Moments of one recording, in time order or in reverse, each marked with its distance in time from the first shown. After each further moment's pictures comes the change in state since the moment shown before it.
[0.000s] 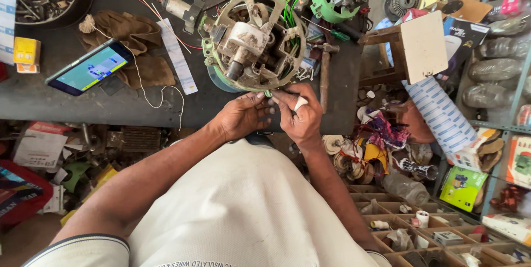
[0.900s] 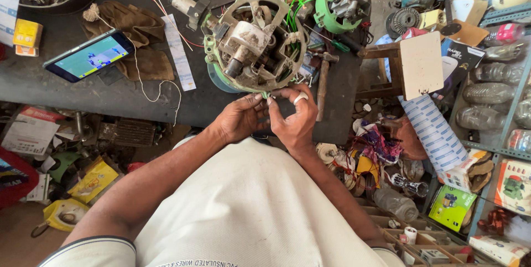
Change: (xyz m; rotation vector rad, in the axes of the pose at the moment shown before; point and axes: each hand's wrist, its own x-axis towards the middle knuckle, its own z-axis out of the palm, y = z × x) left_hand 0.001 -0.013 0.010 -0.029 0.037 0.099; right_hand 0.008 -0.011 0.001 0.058 -0.001 0.155
